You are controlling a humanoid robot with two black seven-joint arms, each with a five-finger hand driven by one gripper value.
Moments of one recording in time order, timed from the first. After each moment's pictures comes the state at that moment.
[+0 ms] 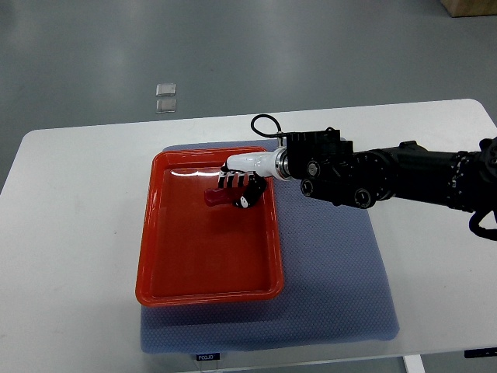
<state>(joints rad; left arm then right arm) -0.07 0.00 0.07 -0.26 0.12 -0.01 0.06 1.31 0.00 -0.34 0.78 -0.82 0.07 0.03</state>
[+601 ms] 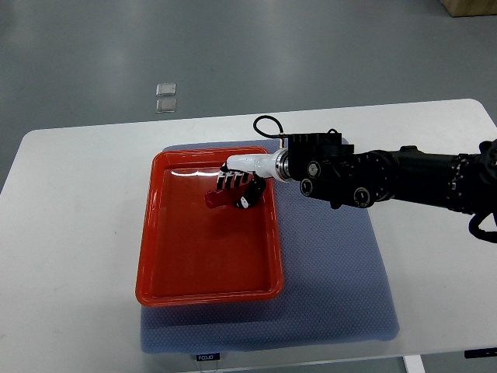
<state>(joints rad) -0.07 0.00 0.07 -0.26 0.12 -0.01 0.06 1.30 0.00 -0.33 0.78 -0.75 0.07 0.03</state>
